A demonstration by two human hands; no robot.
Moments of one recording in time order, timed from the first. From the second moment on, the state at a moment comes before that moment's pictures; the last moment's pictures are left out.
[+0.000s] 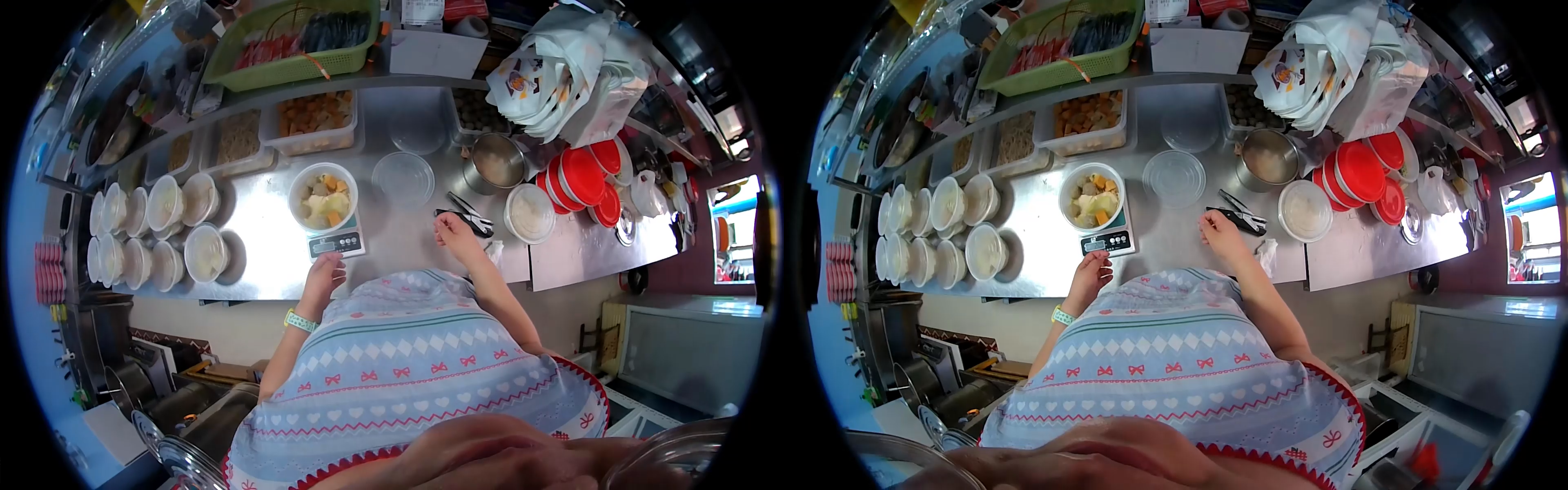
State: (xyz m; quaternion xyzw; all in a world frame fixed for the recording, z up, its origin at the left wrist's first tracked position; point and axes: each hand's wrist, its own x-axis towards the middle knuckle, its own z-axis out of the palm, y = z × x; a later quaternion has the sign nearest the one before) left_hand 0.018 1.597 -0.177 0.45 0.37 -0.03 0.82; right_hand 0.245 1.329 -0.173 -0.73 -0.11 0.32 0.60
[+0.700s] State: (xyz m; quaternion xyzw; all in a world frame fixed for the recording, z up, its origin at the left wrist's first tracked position) left_hand 0.011 1.591 -0.184 0.44 0.39 -0.03 0.80; right_hand 0.256 1.334 -0.174 -0.75 -0.18 0.35 0.54
